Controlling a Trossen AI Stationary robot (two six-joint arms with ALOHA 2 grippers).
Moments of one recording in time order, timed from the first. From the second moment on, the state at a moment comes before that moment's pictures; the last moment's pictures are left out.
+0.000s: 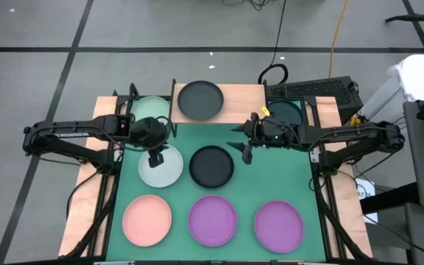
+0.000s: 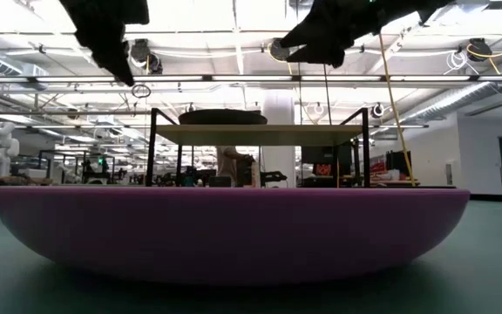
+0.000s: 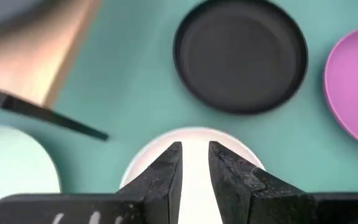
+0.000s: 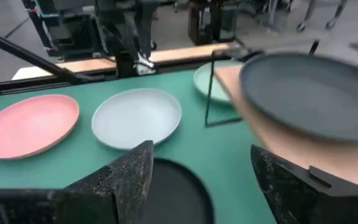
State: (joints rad) left arm 0.11 1.08 1.02 -0.93 -0.07 -0.17; right arm -0.06 1.23 0.83 0.05 0.13 0.10
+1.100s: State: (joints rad) left arm -0.17 1.08 1.02 -0.92 -0.17 -0.85; right arm 0.03 1.59 0.83 -0.08 -0.21 -0.20
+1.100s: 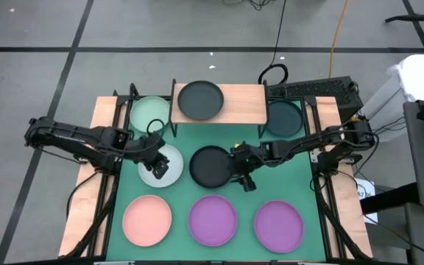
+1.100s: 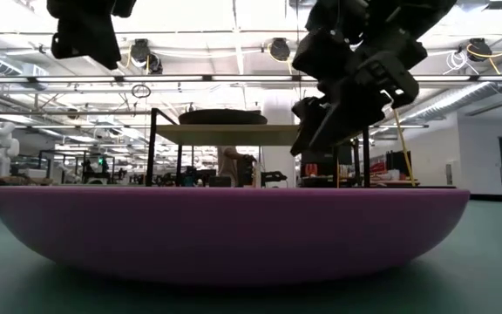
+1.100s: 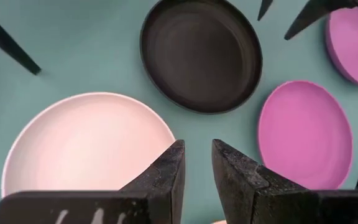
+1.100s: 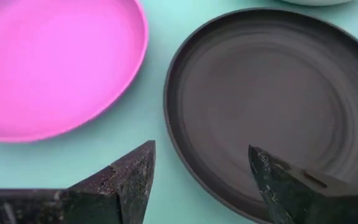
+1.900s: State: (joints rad) left arm -0.34 1.08 1.02 -0.92 -0.28 -1.10; right arm 0.02 1.68 0.83 -0.10 -0.21 -0.68
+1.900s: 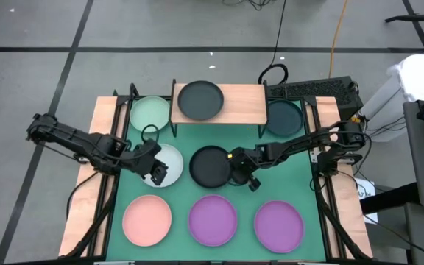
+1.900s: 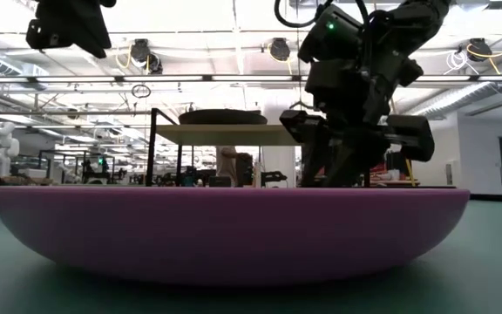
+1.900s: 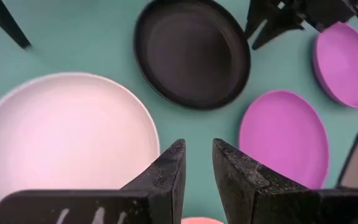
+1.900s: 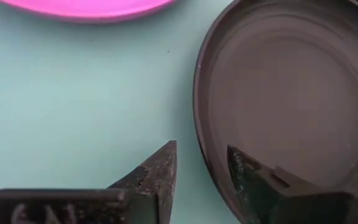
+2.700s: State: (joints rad) left arm -0.47 1.08 1.02 -0.93 -0.23 -1.21; right arm 0.04 1.66 0.83 0.00 -0.07 -0.78
